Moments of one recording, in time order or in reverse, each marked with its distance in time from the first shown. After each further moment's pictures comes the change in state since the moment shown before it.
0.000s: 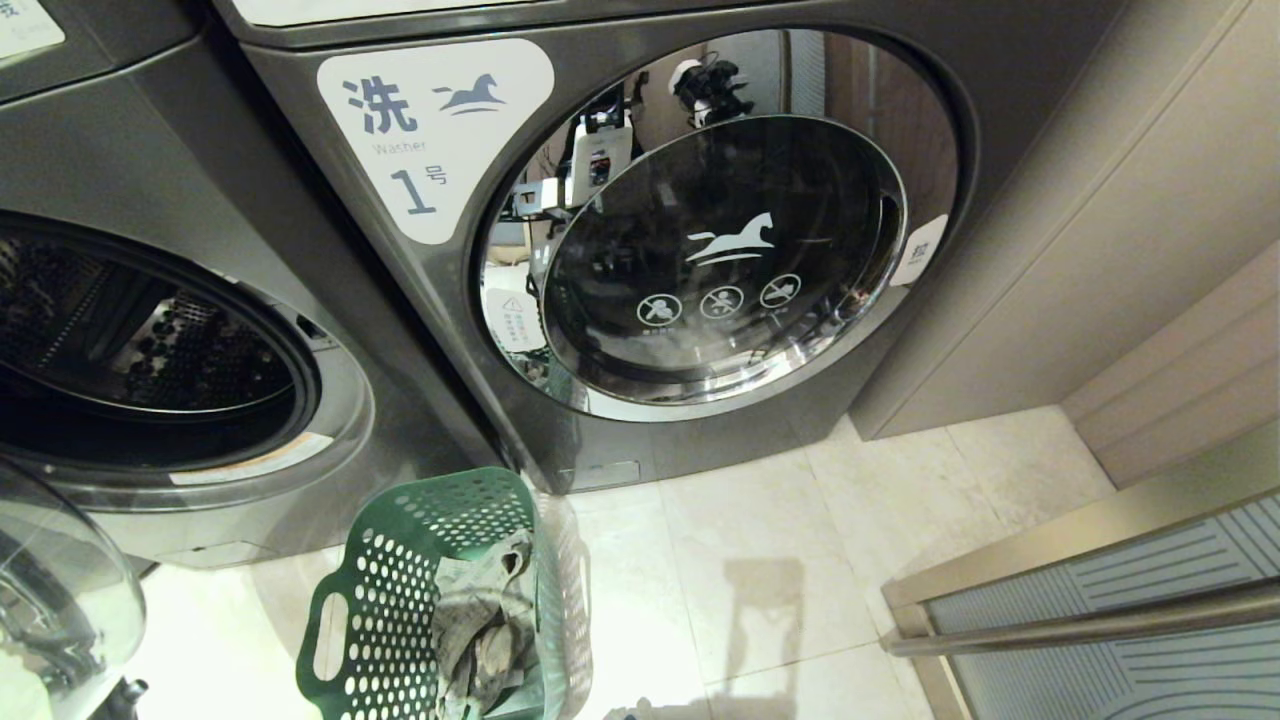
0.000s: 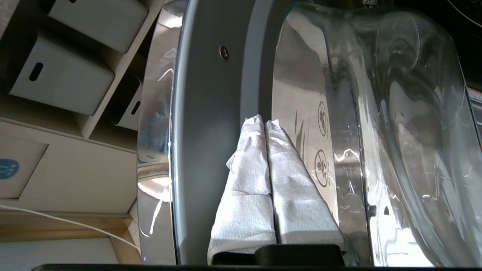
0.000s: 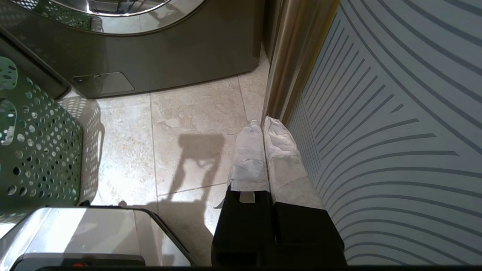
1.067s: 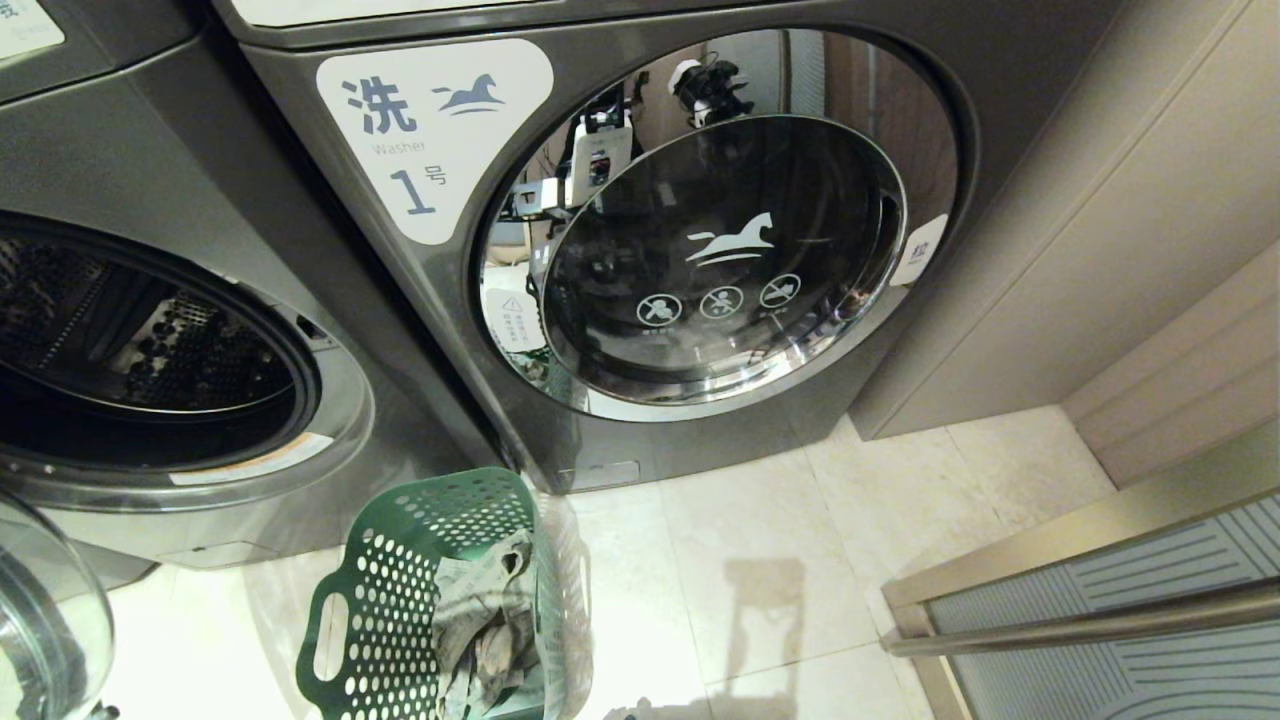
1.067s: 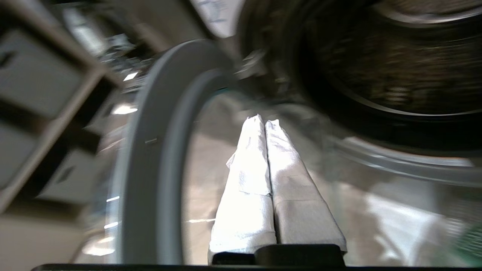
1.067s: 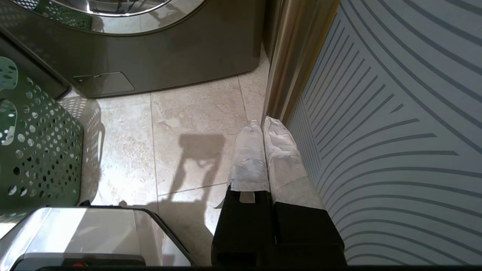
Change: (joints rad) left arm 0.150 -0.084 -0.025 -0.058 -0.381 -0.140; right arm 0.000 0.000 0.000 0.000 0.000 0.000
